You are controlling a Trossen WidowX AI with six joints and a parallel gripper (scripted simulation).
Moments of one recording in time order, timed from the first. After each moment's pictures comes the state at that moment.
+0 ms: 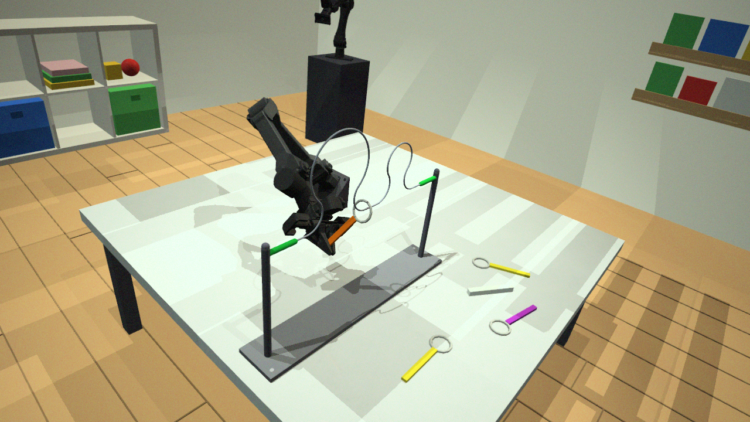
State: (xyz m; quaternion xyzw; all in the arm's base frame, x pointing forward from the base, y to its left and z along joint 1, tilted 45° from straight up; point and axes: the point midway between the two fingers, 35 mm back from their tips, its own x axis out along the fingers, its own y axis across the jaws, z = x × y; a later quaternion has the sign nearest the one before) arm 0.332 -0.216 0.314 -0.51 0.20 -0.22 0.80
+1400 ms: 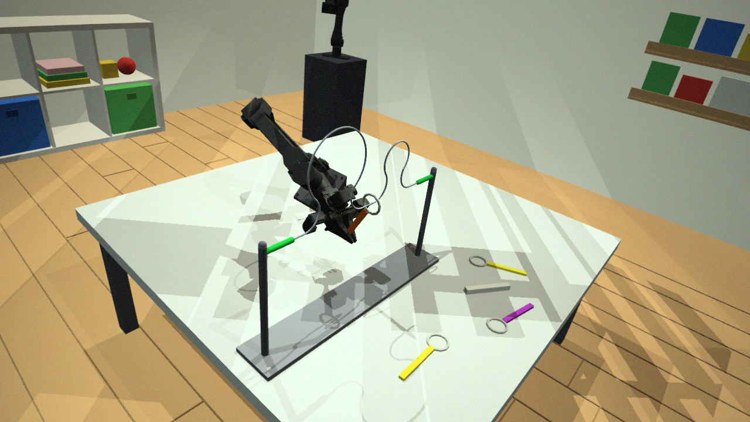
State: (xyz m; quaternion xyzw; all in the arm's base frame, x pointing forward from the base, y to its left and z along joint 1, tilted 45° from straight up) arm 0.337 -0.164 0.251 -0.36 0.23 -0.19 0.88
